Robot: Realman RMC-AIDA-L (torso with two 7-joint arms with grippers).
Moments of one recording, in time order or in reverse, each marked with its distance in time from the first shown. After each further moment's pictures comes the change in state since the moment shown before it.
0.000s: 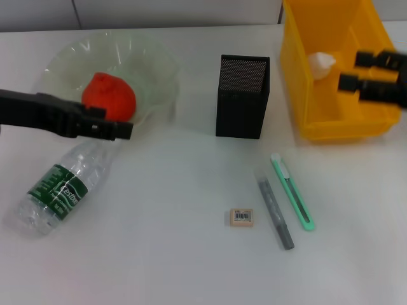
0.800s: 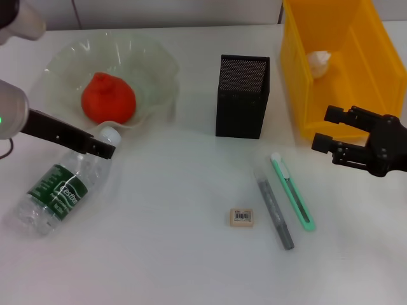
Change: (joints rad) left arm -0.002 -0.007 0.407 0.020 0.409 -0.319 -0.275; right arm -0.012 -0.012 0.052 0.471 0.032 -0.032 -0.442
